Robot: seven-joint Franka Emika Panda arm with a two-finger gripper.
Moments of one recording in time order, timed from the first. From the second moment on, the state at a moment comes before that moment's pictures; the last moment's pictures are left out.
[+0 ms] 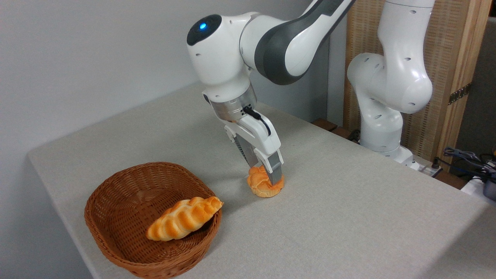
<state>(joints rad) -0.27 -0.20 0.16 -2.27 -0.01 1.82 0.76</state>
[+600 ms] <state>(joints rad) -0.29 -0.18 0.16 -2.27 0.02 1.83 0.76</state>
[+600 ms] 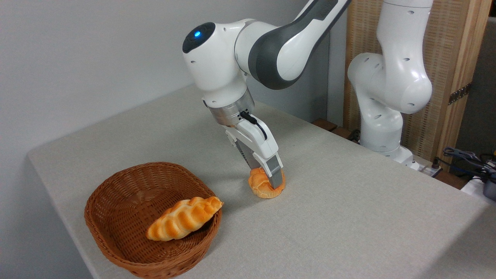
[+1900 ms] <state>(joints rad) -0.29 -0.20 0.17 -2.14 0.02 1.86 0.76</state>
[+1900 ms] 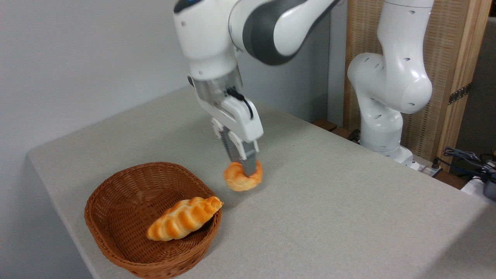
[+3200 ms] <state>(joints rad) -0.29 0.02 0.17 -1.95 0.00 2.16 0.76</state>
